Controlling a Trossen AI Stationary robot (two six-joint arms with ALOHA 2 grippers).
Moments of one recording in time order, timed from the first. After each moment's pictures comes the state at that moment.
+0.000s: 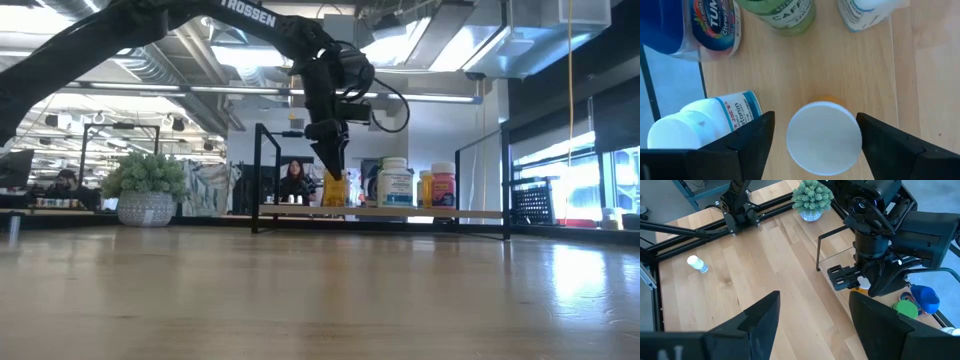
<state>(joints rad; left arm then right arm) 0.46 2.28 2.15 -0.99 -0.04 0.62 0.08 1.71 2.33 -1.40 0.34 0.44</state>
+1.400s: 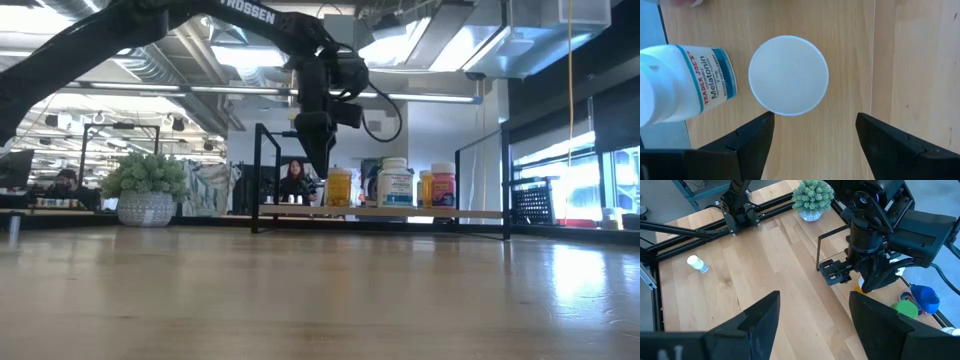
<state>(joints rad) 0.47 2.28 2.18 -1.16 -0.03 0.53 0.08 1.71 2.33 -1.40 0.34 0.44</state>
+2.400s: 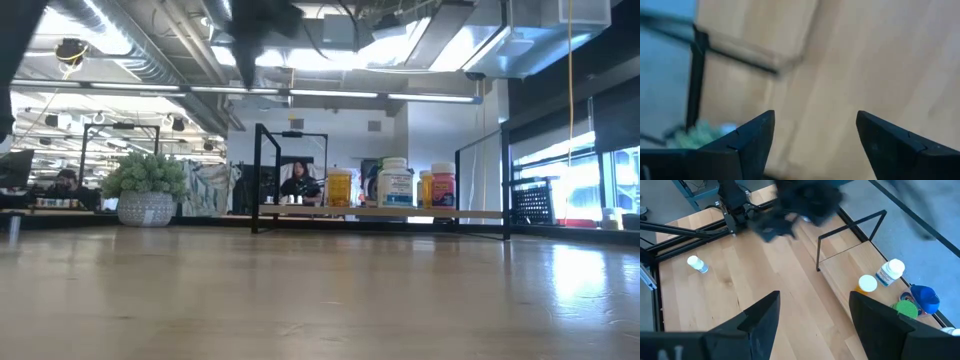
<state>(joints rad) 0.31 1.81 1.99 -1.50 -0.16 0.01 0.08 1.71 2.33 -1.40 0.34 0.44</state>
